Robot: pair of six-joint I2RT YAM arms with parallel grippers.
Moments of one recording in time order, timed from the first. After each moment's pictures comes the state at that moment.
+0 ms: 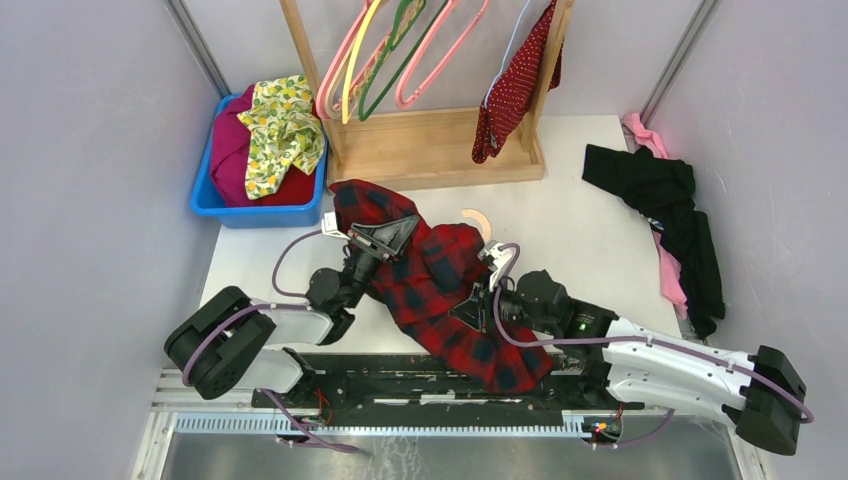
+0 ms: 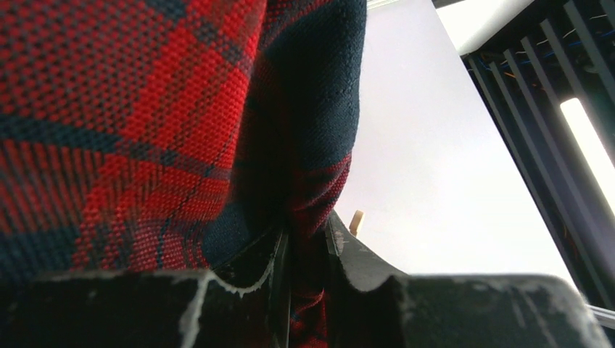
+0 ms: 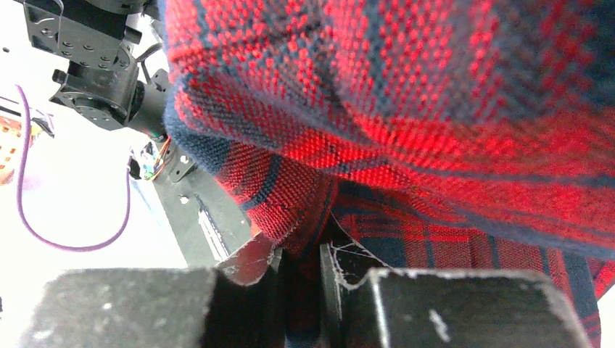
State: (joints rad) left arm -0.72 1.36 0.25 1.52 -0.13 -1.39; right arm 1.04 0.86 0.46 0.06 -0.09 0.49
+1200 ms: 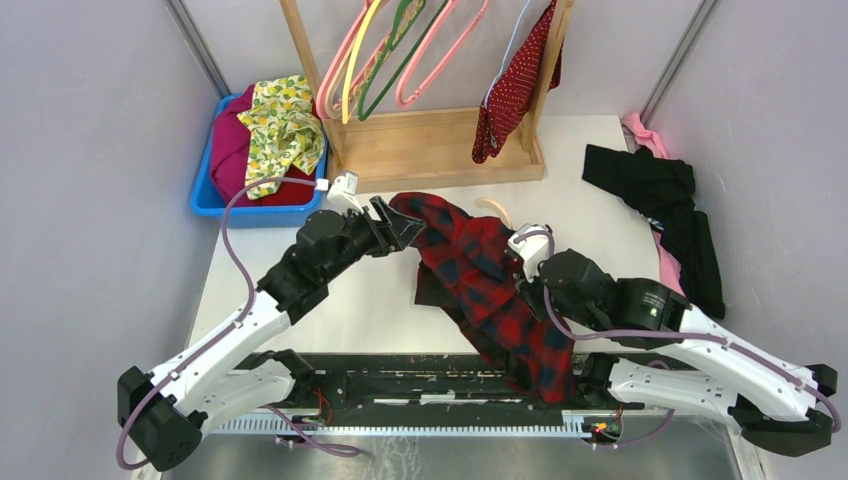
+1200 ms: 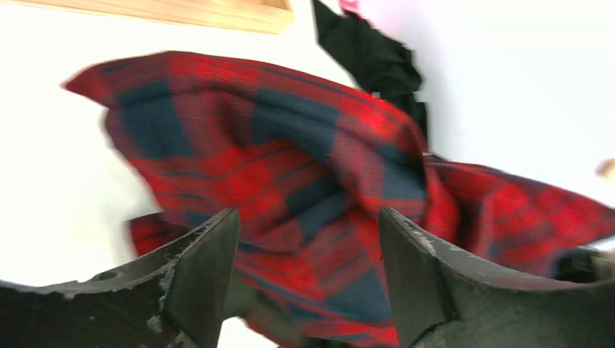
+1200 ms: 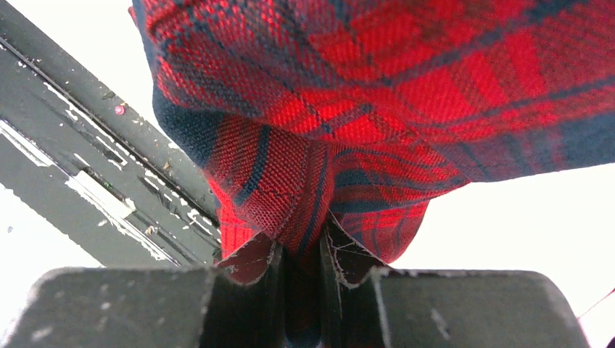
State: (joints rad) left arm -0.67 0.93 0.75 0.00 0.03 -0.83; right arm 1.08 0.80 1.01 -0.95 0.31 0.21
